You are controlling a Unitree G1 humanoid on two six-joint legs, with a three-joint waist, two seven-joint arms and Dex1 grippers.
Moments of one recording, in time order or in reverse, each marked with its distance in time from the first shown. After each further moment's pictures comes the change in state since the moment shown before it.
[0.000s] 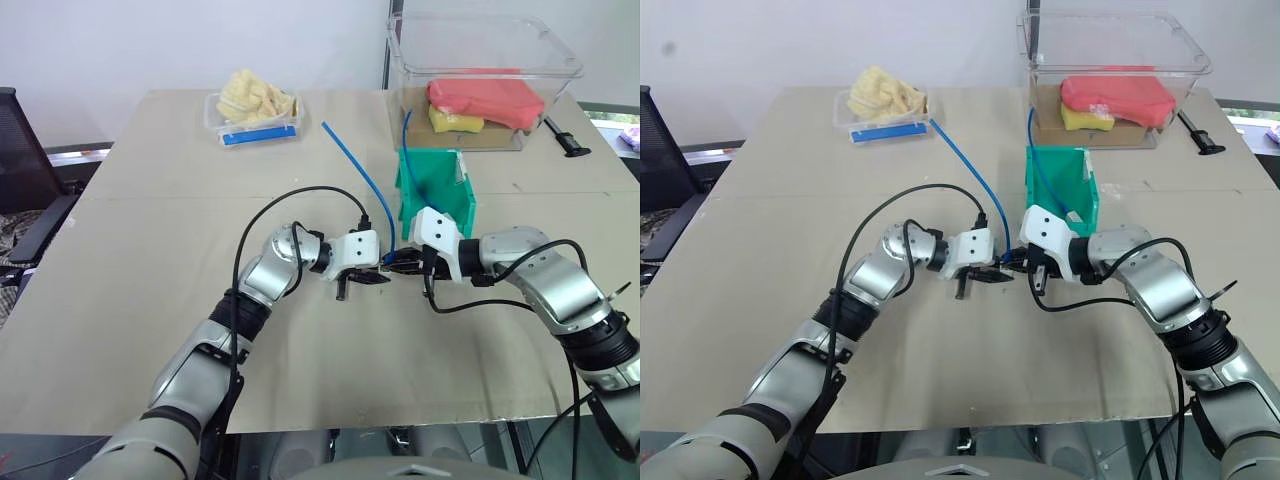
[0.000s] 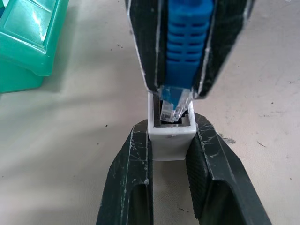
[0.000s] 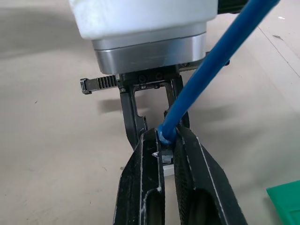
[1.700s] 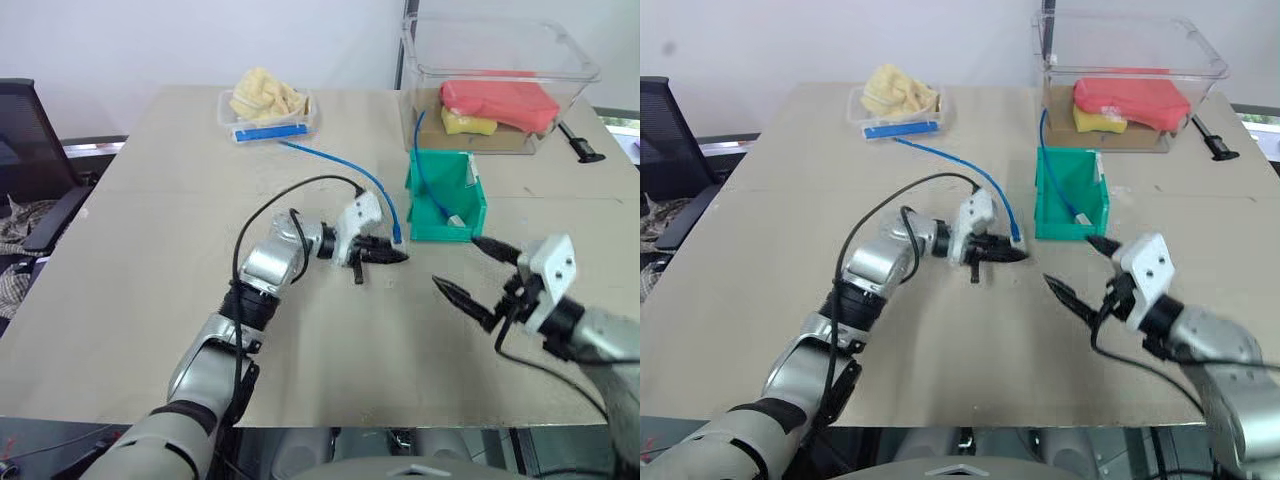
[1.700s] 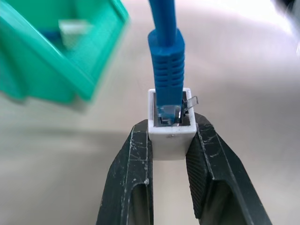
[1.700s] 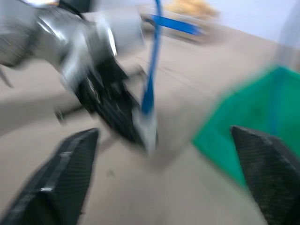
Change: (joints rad) left arm -0.075 -0.092 0.175 -0.109 -0.258 0.516 0.034; right arm 0.776 0.184 -0.614 -0.638 0.145 0.082 -0.370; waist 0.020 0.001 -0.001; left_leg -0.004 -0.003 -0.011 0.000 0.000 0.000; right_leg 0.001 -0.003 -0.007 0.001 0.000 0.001
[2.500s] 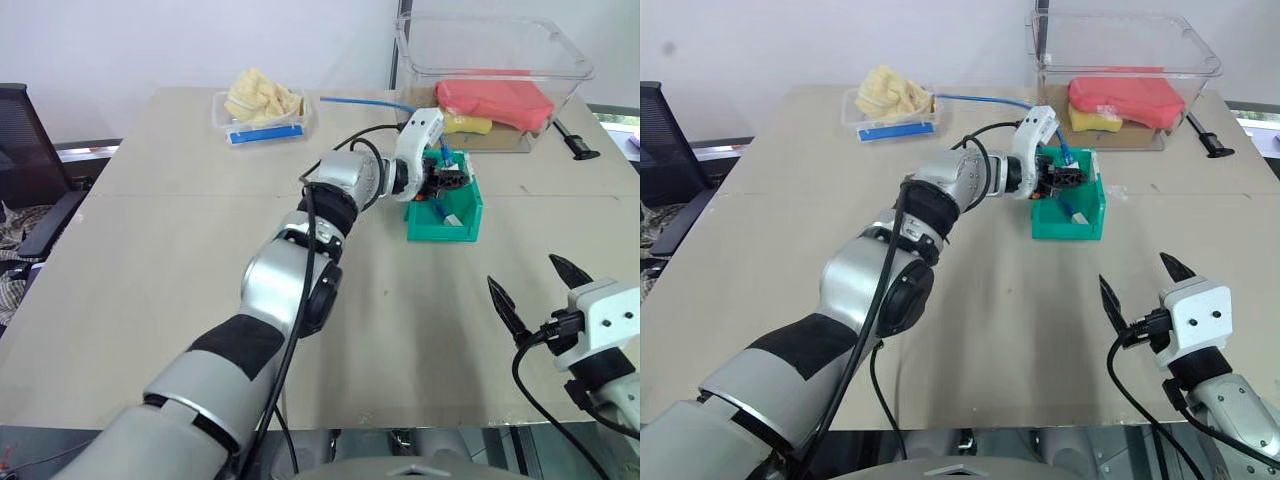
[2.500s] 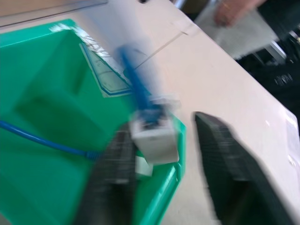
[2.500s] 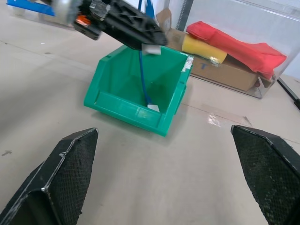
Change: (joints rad) left arm -0.690 -0.342 0.278 0.915 -0.075 0.090 0.501; right arm 0.277 0.138 -0.034 -0.140 -0.188 -0.208 -0.271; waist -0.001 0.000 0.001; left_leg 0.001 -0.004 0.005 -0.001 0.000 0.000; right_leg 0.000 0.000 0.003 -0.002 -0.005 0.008
